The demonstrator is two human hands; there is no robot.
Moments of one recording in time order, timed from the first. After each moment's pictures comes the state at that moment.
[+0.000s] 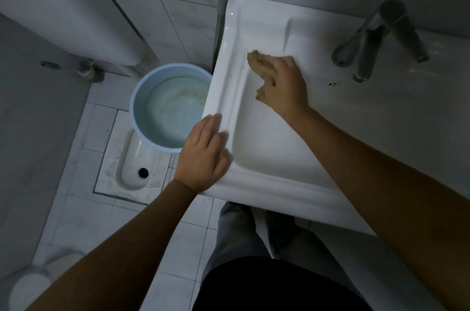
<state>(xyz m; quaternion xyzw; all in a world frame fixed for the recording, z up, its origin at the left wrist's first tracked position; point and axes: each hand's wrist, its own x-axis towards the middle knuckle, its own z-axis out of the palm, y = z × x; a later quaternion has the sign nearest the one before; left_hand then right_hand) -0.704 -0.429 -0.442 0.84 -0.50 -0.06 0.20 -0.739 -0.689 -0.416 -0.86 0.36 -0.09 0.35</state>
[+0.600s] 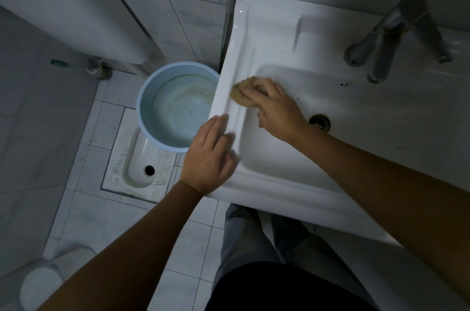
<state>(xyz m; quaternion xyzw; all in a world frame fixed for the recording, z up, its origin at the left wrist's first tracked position) -0.704 -0.430 -0.442 0.83 -0.51 -0.06 0.20 -0.760 -0.662 -0.445 -0.95 0.13 -0.02 0.28</state>
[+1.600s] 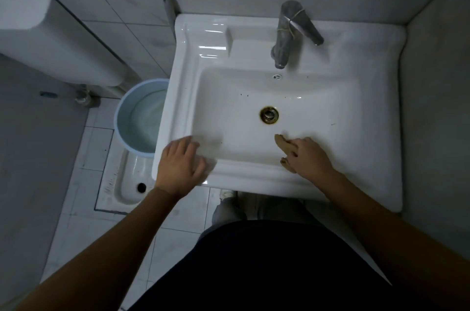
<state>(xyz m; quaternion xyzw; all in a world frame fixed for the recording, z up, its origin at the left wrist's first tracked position) -0.782 -0.438 -0.402 0.88 -0.46 -0.13 0.05 -1.003 -0.699 -0.438 -0.82 0.43 0.18 0.32</state>
